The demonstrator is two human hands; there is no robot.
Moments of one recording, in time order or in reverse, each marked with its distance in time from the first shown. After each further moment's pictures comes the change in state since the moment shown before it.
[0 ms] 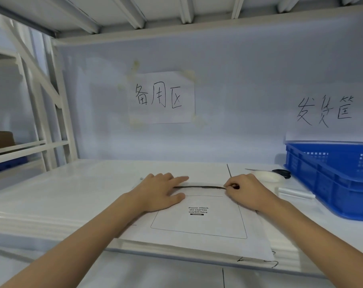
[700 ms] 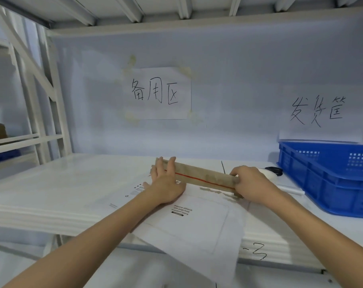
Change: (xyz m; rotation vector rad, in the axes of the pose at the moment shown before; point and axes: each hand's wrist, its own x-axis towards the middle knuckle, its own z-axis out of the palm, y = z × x) left_hand 0.019 0.044 0.010 -0.474 0.051 -0.380; right_hand -0.011 -0.009 -0.027 -0.189 -0.037 0.166
